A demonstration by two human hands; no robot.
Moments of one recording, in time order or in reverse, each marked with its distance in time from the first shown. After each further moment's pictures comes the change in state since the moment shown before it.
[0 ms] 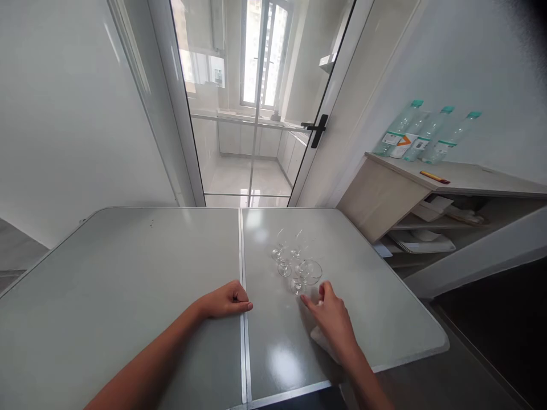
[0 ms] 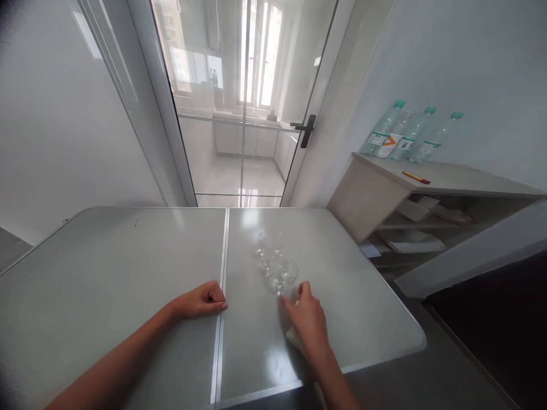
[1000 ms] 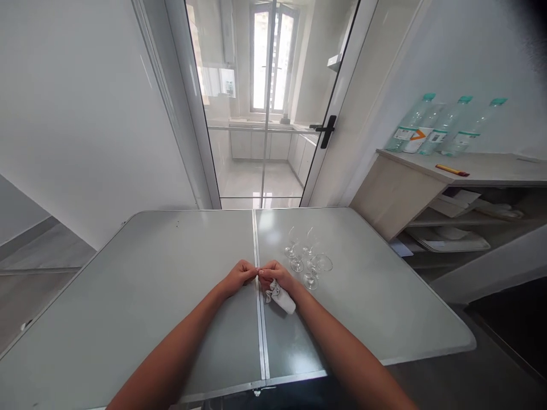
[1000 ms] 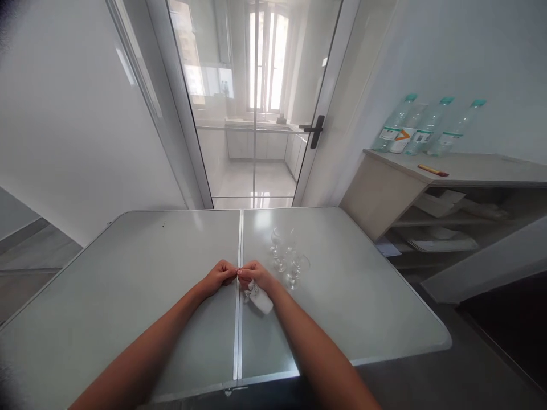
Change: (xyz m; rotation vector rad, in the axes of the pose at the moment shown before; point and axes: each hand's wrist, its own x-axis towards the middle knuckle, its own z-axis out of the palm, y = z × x) left_hand 0.003 -0.018 -0.013 -0.274 0.454 -0.060; right_hand 0.044 -0.137 0.090 1.308 -1.140 -0.450
